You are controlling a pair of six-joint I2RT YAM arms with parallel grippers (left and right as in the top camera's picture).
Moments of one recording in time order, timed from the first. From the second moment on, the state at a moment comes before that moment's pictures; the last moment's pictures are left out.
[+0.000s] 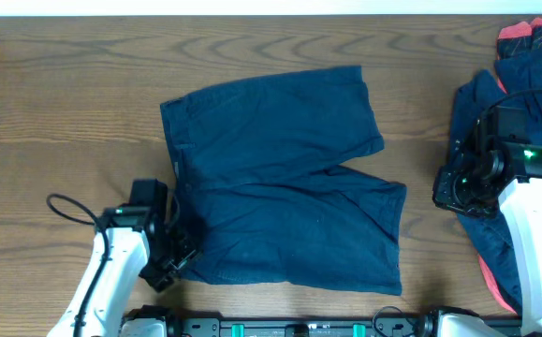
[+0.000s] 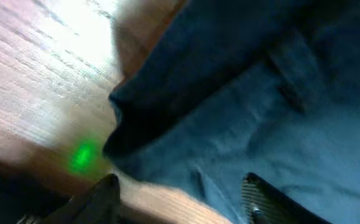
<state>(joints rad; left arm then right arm) 0.00 1.22 0.56 -1.02 0.18 -0.73 -0.11 1.34 1.10 -1.22 -0.07 0.23</state>
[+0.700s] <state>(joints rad) 0.00 1.22 0.53 -0.96 0.18 -0.75 -0.01 1.34 1.10 -1.39 -0.12 0.24</state>
